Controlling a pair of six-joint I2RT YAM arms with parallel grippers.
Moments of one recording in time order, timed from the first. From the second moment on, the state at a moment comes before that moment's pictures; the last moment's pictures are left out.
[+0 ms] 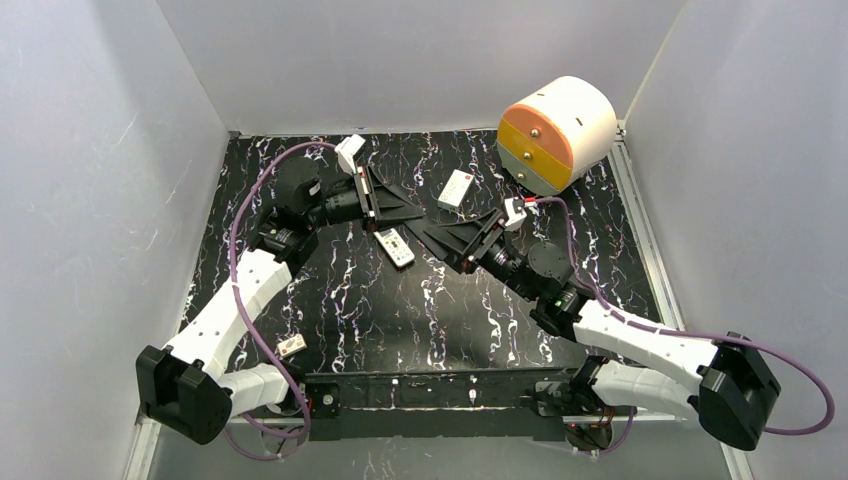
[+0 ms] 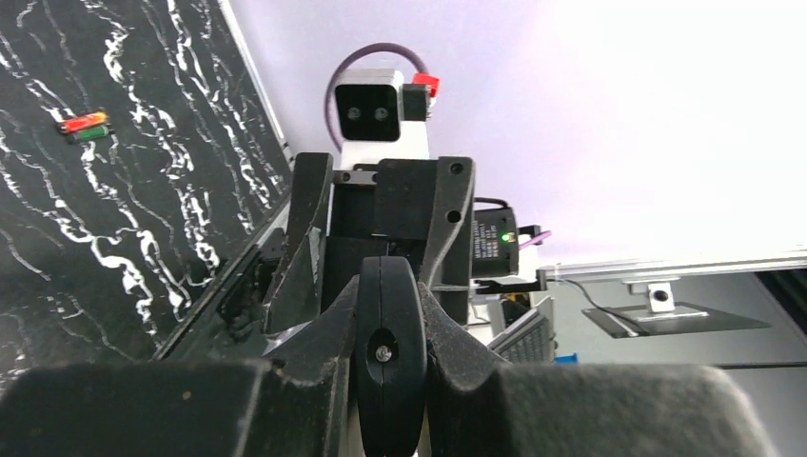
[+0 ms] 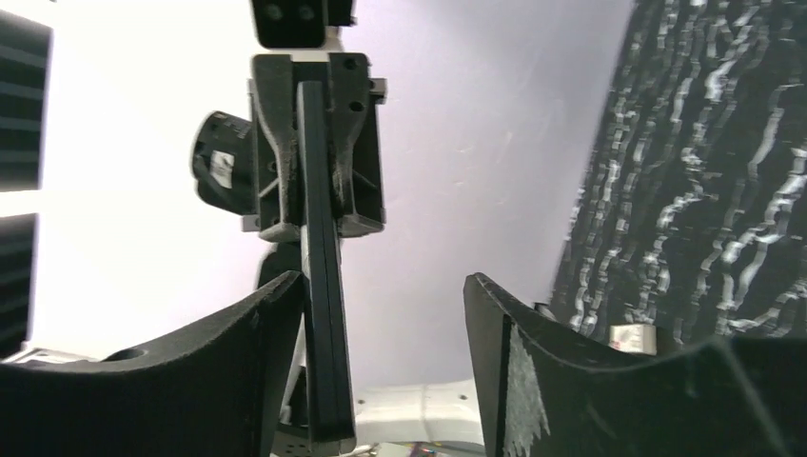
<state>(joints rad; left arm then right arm) -0.42 1.17 1.05 -0.02 0.86 -1.14 0.91 1.02 0.57 0.59 -0.02 1.40</state>
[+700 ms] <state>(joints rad) -0.41 1.14 0.99 0.07 0.79 -1.34 0.86 1.08 0.47 0.99 -0.11 1.44</state>
